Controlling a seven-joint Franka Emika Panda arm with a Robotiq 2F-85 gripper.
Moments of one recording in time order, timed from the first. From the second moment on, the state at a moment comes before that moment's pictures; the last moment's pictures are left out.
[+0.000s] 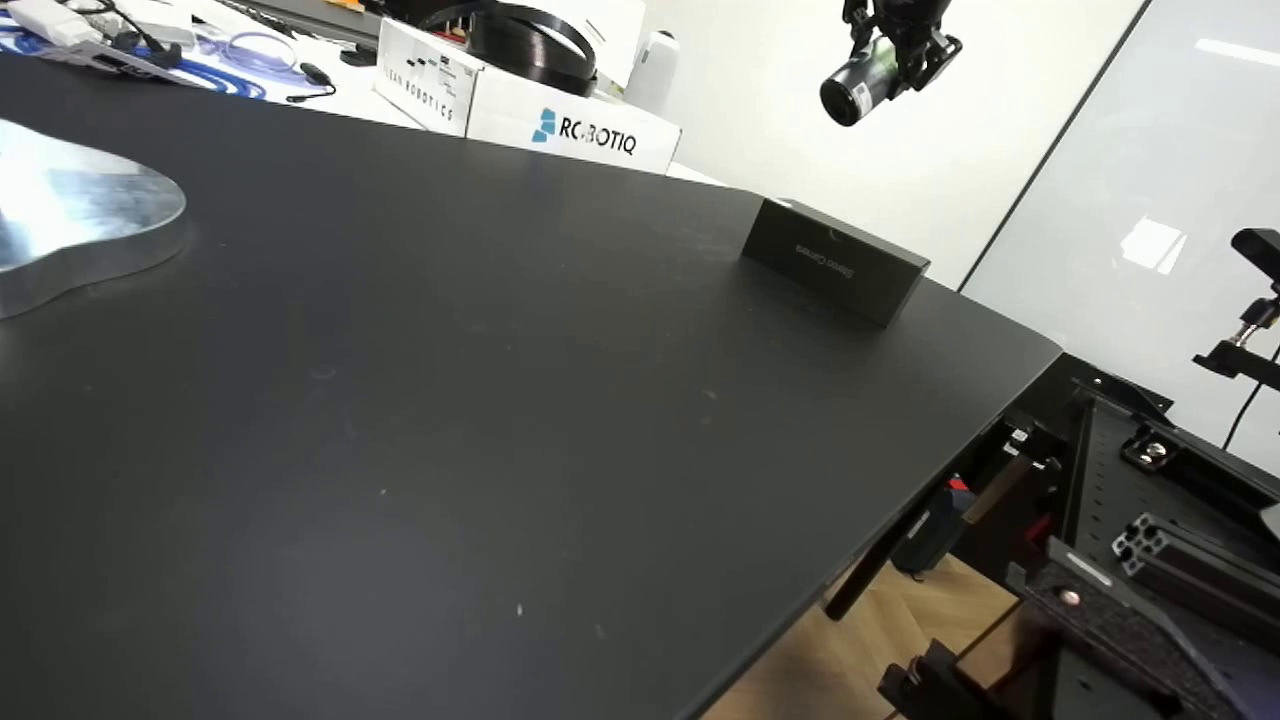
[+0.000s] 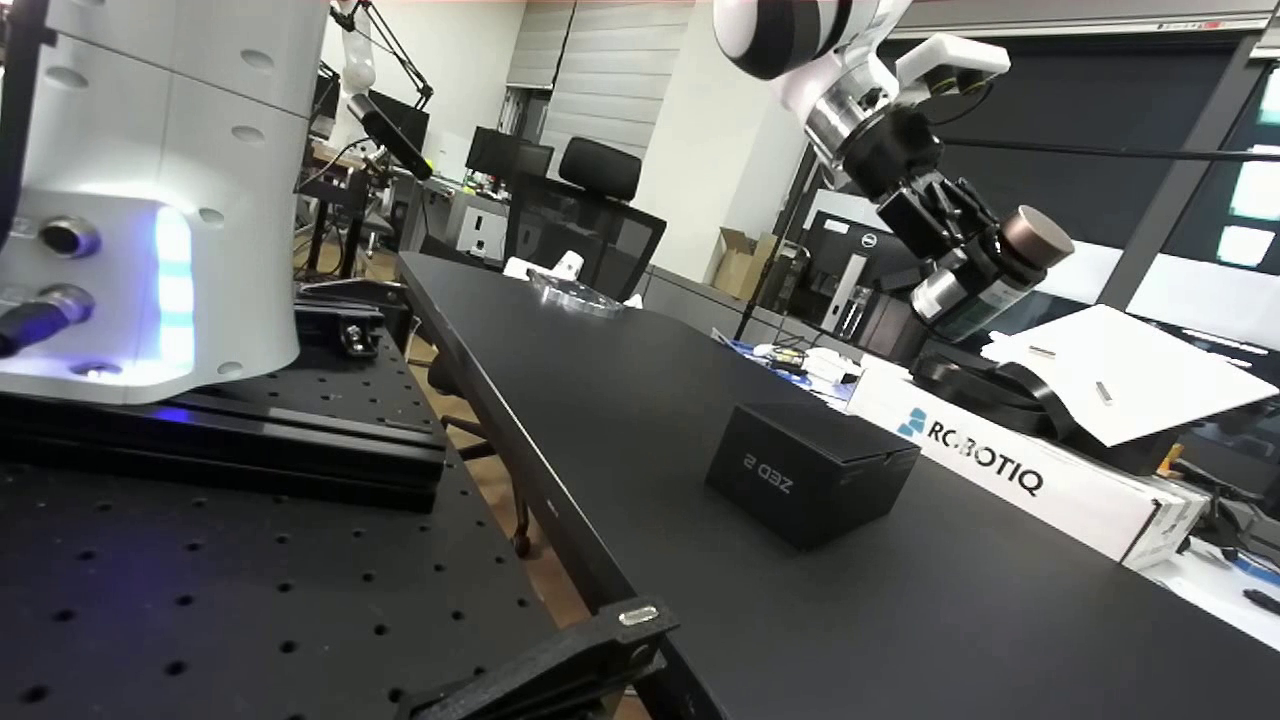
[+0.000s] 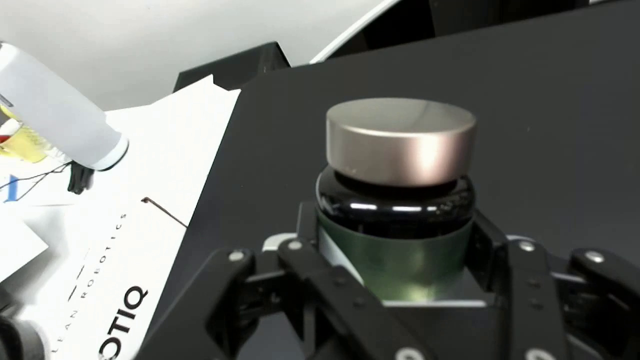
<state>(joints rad) -0.01 0.06 -0.06 -2.37 -1.48 2.29 -0.41</state>
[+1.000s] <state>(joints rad) -0.02 0.11 -0.05 -2.39 -1.53 2.17 -0.42</state>
